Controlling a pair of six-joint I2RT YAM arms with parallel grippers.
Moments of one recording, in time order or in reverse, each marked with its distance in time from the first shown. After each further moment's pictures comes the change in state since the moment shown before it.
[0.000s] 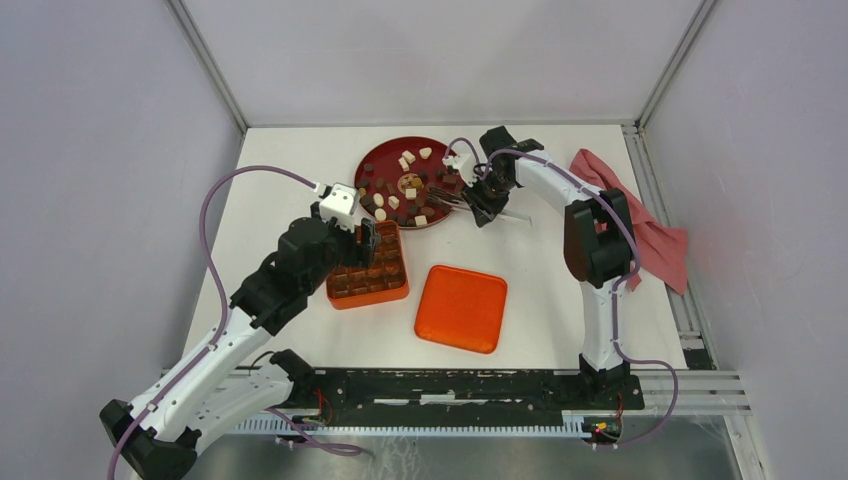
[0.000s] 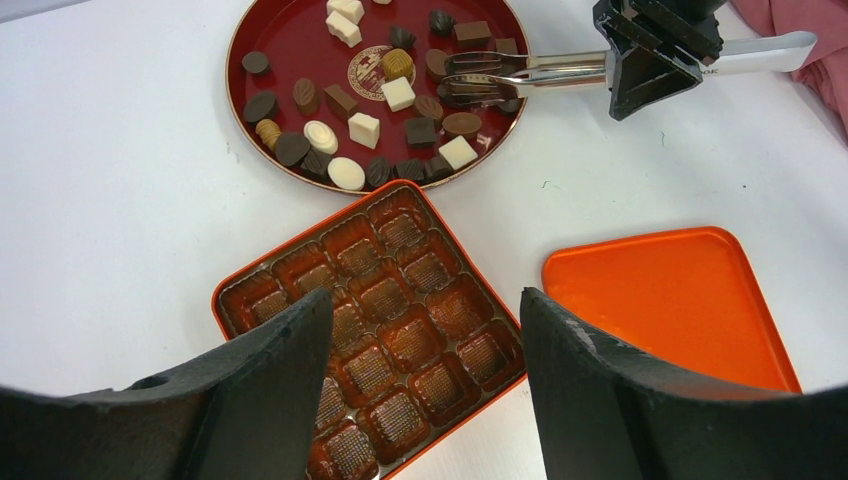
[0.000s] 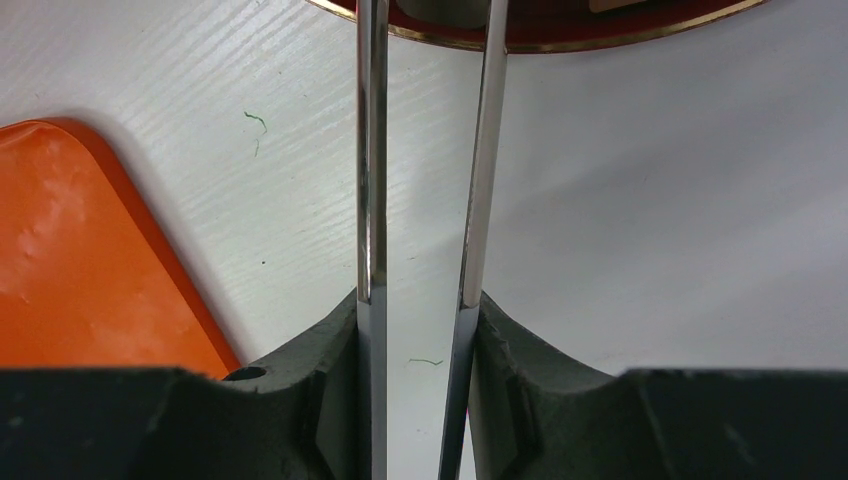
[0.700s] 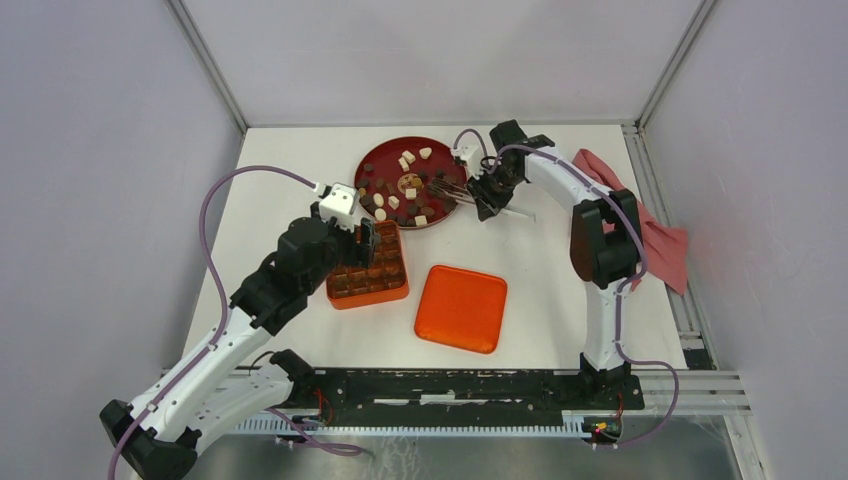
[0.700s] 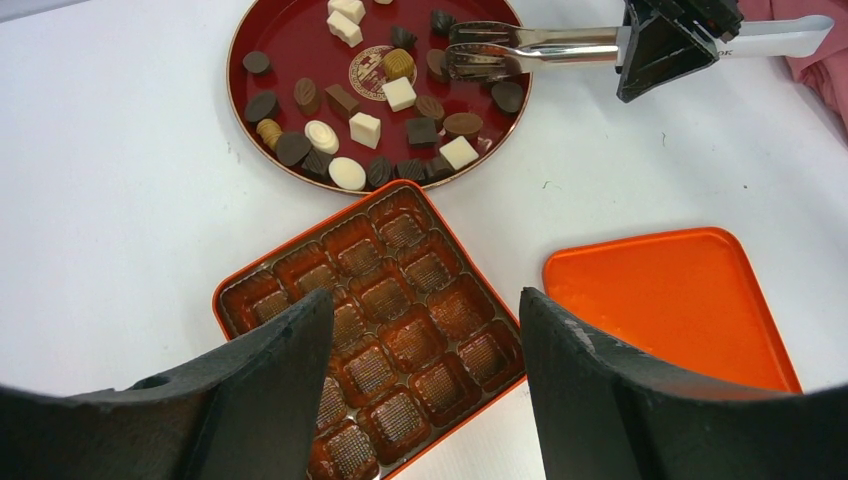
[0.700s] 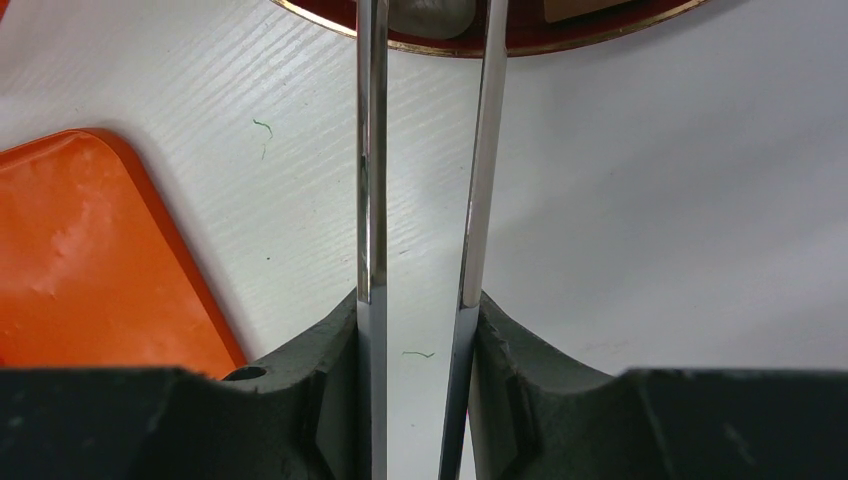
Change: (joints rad) left arm 0.002 0.000 0.000 0.000 0.001 0.000; right arm -0.037 -0.026 0.000 0.013 -0.061 0.005
